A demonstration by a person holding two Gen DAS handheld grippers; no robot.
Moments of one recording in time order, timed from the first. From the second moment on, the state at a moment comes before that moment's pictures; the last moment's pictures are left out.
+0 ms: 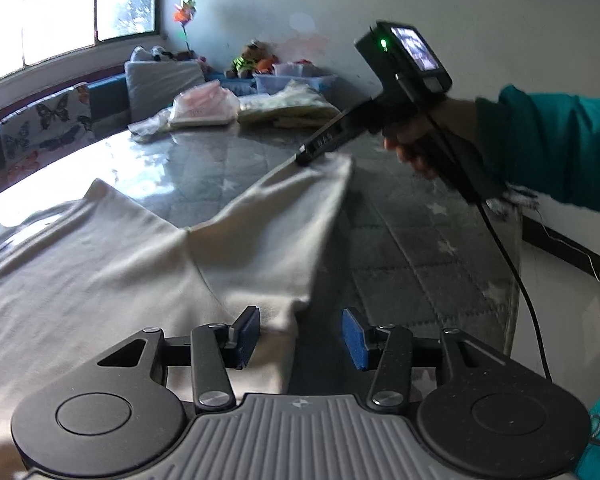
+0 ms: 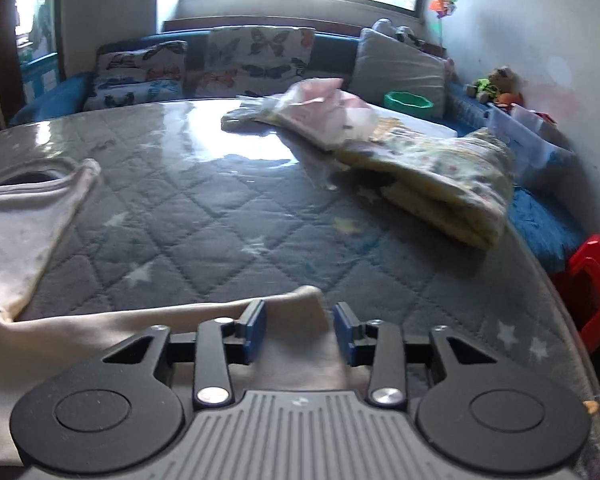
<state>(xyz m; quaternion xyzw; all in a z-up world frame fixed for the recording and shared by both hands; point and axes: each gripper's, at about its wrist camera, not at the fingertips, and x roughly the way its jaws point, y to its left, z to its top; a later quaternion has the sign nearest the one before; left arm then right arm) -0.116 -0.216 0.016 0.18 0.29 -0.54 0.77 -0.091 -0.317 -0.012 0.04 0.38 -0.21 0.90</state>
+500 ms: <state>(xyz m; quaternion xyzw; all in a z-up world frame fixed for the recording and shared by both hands) -0.114 -0.133 0.045 0.11 0.28 -0.44 0.85 -0.108 -0.262 0.017 0.00 0.36 -0.14 0.92</state>
